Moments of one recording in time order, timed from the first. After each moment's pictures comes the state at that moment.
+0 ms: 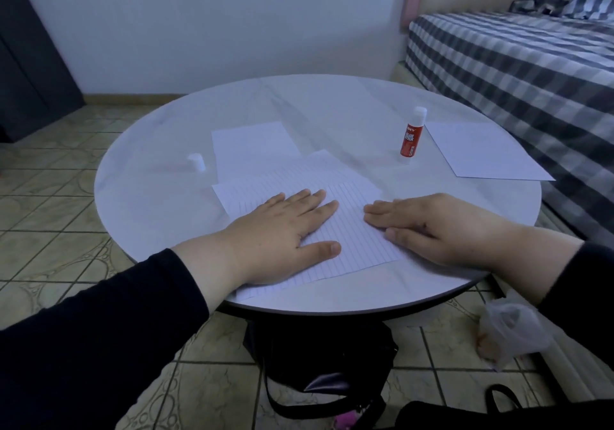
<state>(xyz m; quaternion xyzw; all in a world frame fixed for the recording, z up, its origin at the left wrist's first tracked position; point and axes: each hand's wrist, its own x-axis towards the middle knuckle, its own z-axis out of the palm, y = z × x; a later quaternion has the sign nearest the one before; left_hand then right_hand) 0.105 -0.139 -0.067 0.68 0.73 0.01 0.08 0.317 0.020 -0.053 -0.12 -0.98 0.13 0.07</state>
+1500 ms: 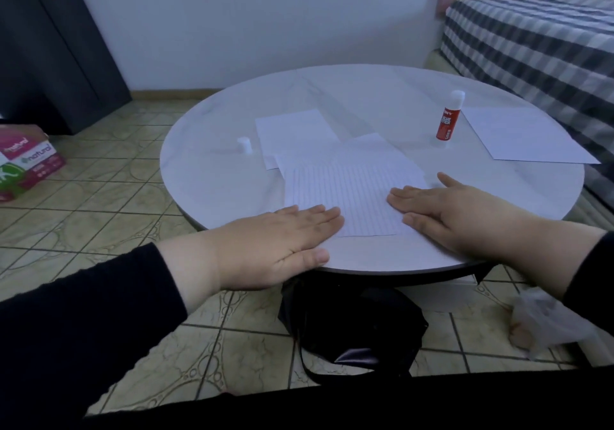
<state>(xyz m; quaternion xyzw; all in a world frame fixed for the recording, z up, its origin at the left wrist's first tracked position) 0.097 -0.222 -0.055 0.74 0.66 -0.05 0.10 0.308 -0.020 -0.051 -0.20 -0.98 0.02 -0.02</state>
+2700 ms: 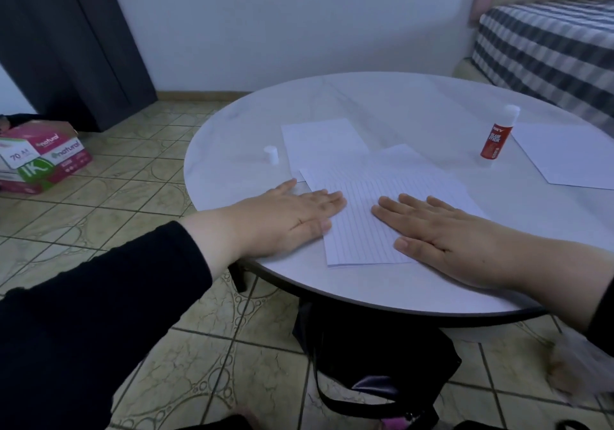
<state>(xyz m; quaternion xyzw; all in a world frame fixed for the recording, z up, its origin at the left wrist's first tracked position) 0.037 -0.194 -0.051 0.68 0.72 -0.04 0.10 0.258 -0.027 -0.058 -0.12 -0.99 0.08 -0.09</state>
